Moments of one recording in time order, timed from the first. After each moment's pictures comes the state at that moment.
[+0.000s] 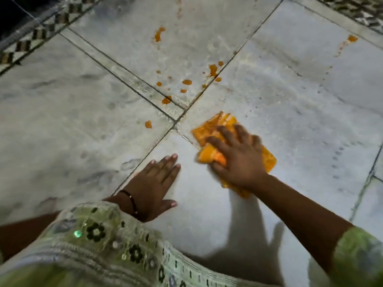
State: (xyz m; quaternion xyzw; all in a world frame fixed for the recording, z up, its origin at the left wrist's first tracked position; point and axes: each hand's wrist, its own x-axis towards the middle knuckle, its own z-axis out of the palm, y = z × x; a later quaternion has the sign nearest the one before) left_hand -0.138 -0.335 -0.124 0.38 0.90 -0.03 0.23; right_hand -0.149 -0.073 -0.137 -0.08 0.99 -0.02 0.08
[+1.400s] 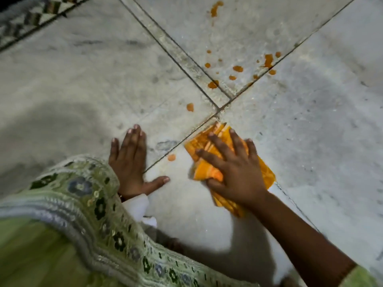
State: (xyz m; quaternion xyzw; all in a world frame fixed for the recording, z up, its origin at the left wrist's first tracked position) left_hand -0.113 -0.426 -0.155 0.08 0.99 0.07 0.11; right_hand -0.130 -0.159 -0.141 -0.24 0.97 -0.04 0.08
